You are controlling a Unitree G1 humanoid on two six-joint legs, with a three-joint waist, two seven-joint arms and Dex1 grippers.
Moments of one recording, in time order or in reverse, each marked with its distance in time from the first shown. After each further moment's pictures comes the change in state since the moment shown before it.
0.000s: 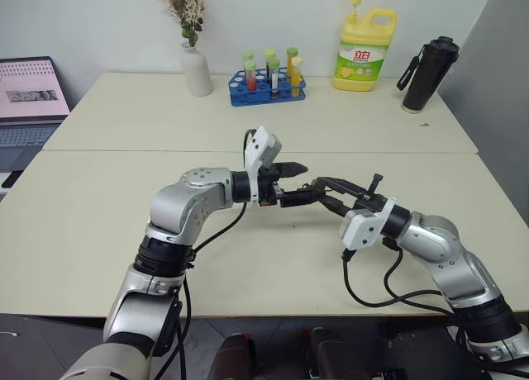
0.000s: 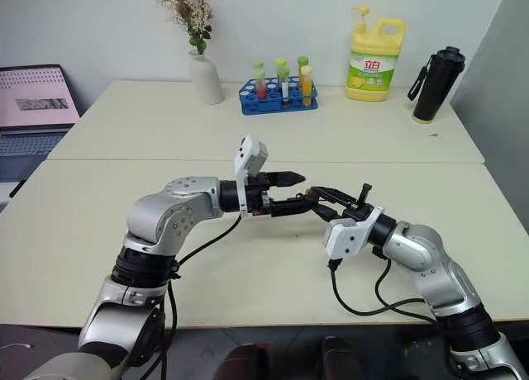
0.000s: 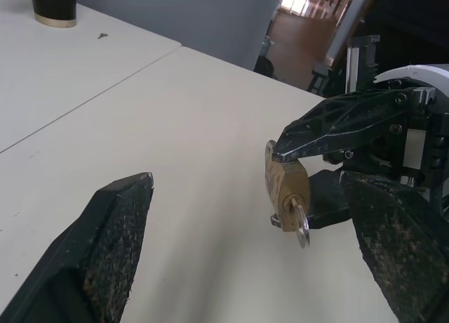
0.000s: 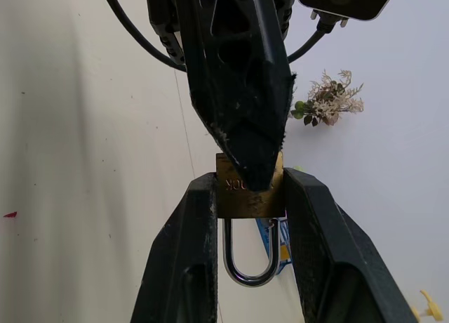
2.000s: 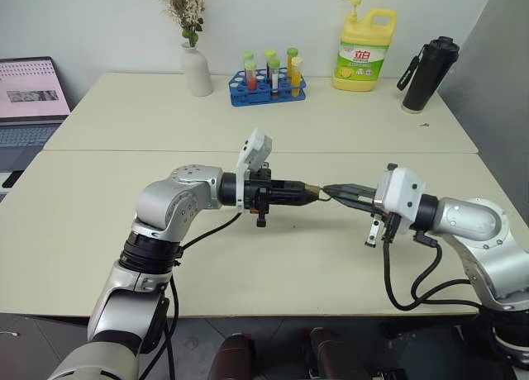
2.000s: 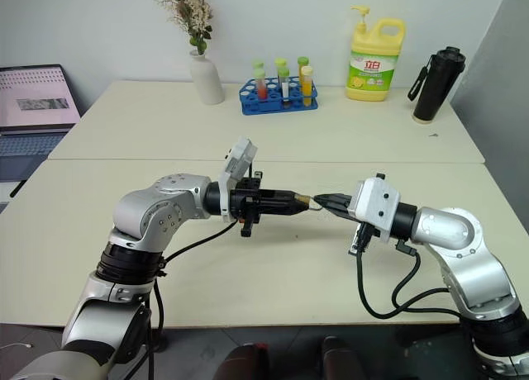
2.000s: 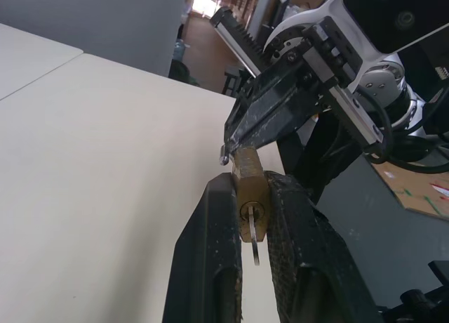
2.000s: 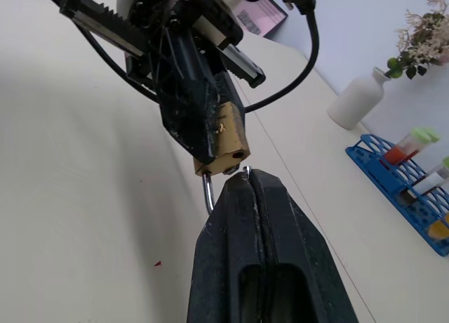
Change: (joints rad) left arm -0.009 0.090 -0.010 0.013 -0.129 0.003 -0.248; right arm -0.030 -0.110 -0.112 -0.270 0.609 0.639 0.350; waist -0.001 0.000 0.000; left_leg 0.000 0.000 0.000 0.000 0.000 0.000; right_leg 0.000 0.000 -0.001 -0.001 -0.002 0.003
